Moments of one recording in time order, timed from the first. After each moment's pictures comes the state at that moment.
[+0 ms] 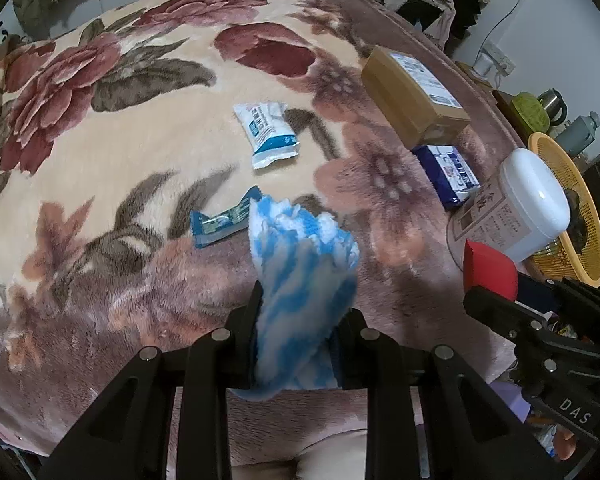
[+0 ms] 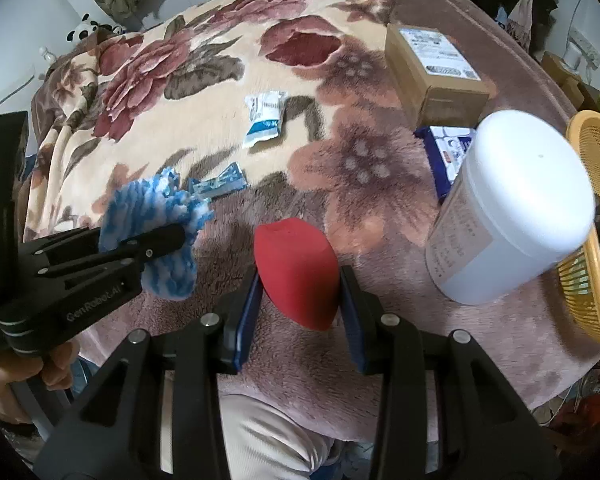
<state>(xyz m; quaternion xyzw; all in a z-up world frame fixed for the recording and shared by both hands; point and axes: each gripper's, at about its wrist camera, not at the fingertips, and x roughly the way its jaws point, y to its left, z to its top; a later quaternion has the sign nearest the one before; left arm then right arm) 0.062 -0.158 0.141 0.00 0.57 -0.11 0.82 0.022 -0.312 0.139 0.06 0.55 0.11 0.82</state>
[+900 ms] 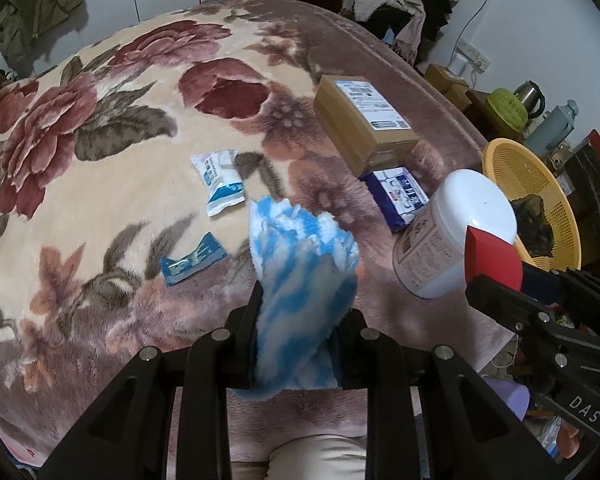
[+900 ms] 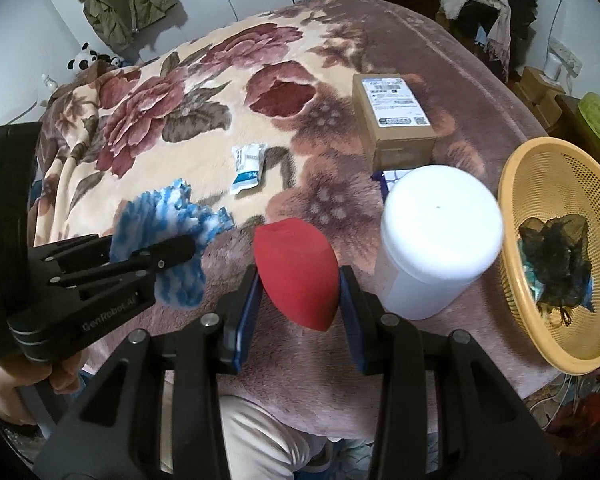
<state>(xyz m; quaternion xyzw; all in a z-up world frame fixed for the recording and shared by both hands) 0.063 -0.213 0.194 0.03 0.54 -0.14 0.83 0.017 -0.354 0.192 0.07 0.51 0.10 0.85</state>
